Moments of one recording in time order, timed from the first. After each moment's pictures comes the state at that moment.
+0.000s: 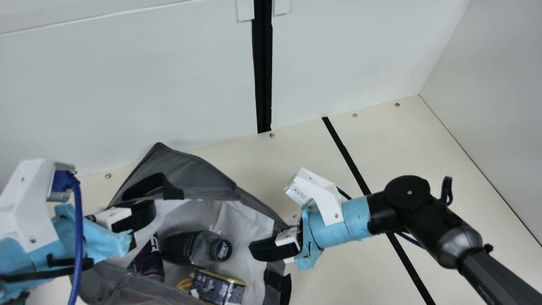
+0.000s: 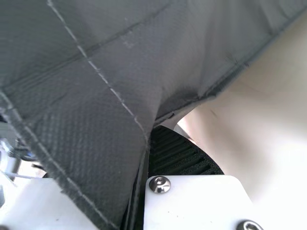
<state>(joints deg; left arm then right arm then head) -19.7 78.6 -79.3 -35.9 52.2 15.2 -3.0 80.5 -51.1 69.8 70.1 -67.3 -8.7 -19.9</state>
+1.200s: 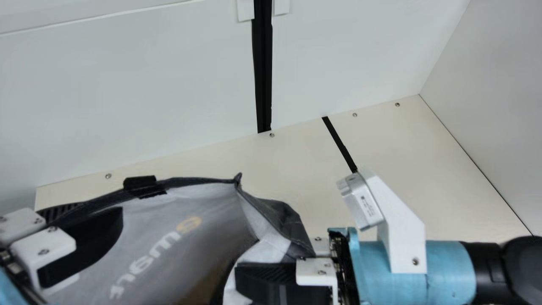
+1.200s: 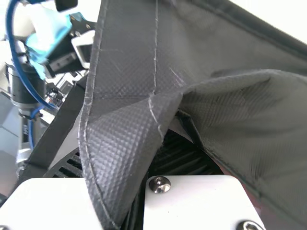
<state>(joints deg) -20.0 72.7 -97.7 -36.1 70.1 21.1 -0.8 52.1 -58.5 80.5 70.6 -32.0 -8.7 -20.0</state>
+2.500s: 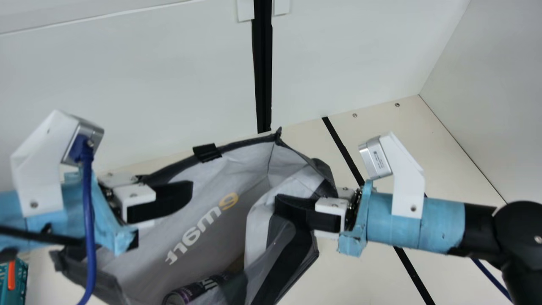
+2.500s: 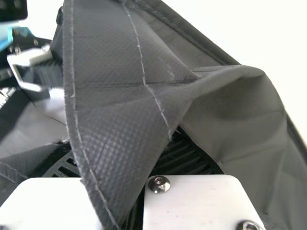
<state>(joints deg) -19.6 91.4 -100.5 -51.4 69.8 32.8 -14.5 61.1 -57.6 72.7 69.4 -43.5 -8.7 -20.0</state>
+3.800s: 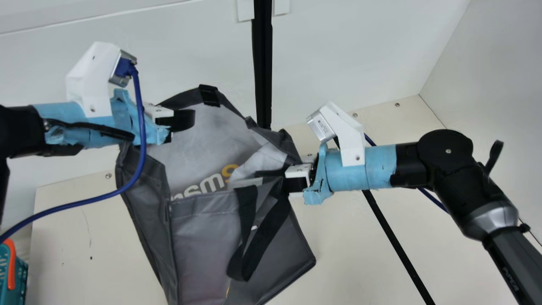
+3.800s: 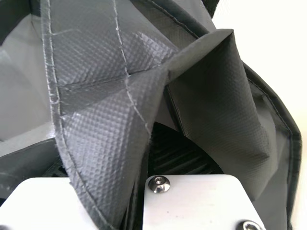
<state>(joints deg) -20.3 119.3 -137.1 -41.6 70.0 23.5 -9.0 82.7 -69.0 69.9 70.2 -58.0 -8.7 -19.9</state>
